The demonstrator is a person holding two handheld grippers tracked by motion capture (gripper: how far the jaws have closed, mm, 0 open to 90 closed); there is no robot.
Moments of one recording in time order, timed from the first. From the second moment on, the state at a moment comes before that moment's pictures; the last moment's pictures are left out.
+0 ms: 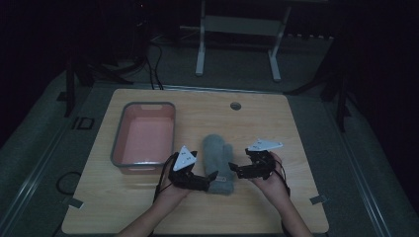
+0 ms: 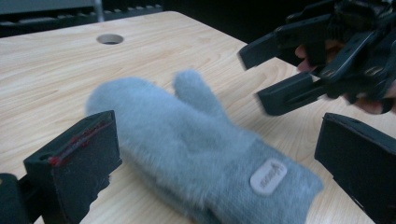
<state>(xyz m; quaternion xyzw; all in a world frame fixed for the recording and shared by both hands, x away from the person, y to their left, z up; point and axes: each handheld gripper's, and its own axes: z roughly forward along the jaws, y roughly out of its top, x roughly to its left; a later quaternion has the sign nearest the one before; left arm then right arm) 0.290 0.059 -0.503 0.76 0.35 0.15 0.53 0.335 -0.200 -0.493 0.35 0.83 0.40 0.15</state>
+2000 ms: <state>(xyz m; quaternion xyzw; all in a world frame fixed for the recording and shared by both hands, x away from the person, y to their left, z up) 0.352 0.054 -0.511 0.82 0.37 0.00 0.45 0.349 -0.178 -0.501 0.32 0.86 0.40 0.05</state>
